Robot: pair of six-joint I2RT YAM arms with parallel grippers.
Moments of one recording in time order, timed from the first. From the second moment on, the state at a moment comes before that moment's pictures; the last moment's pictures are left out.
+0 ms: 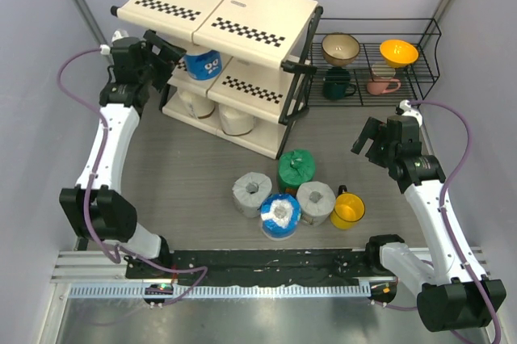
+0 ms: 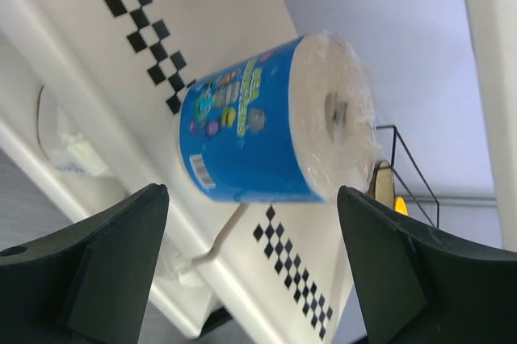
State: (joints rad) left arm -0.04 1.56 1.61 -0.39 0.05 -0.94; right arm 0.08 0.92 0.92 -0.71 0.14 0.47
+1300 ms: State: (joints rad) left arm -1.42 1.13 0.86 -0.67 -0.49 -1.37; right arm 0.08 0.91 0.91 -0.71 0.13 0.47
